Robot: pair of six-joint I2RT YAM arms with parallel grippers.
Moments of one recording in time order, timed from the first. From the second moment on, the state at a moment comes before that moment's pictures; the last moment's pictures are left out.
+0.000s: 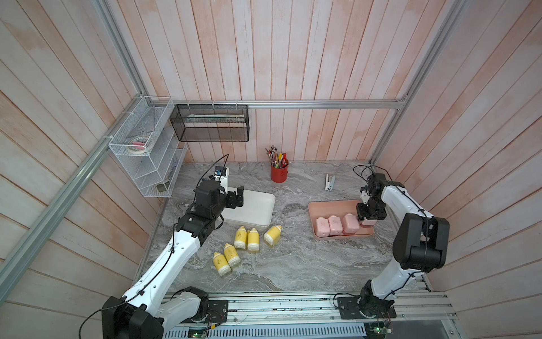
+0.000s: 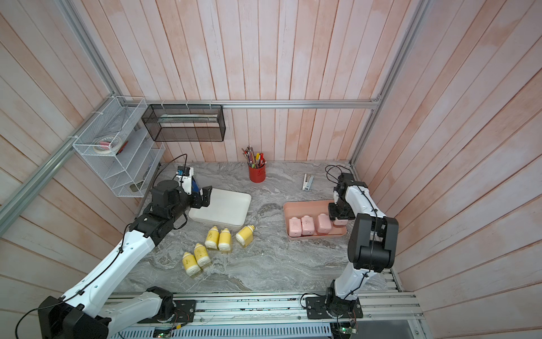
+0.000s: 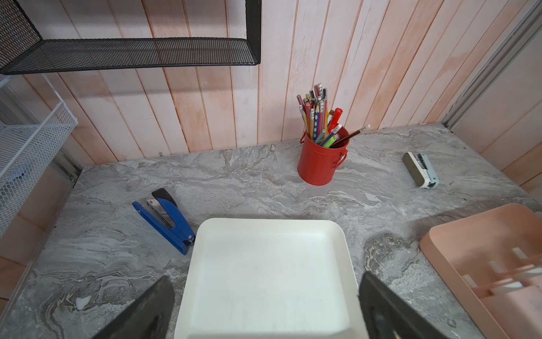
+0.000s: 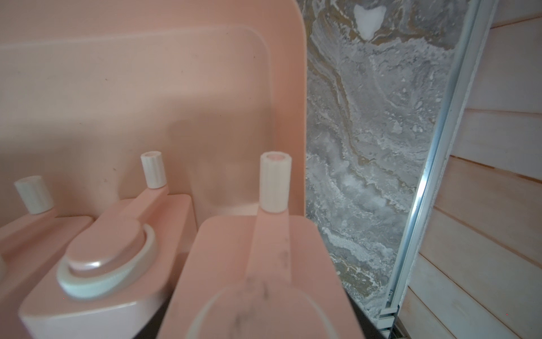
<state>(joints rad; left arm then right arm) -0.34 1.12 0.96 -0.23 -0.08 -0.07 -0.13 1.74 1.30 -1.01 0.10 -0.13</state>
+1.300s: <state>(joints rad) -0.34 1.12 0.96 -0.23 -0.08 -0.07 -0.13 1.83 1.28 -0.98 0.09 -0.13</state>
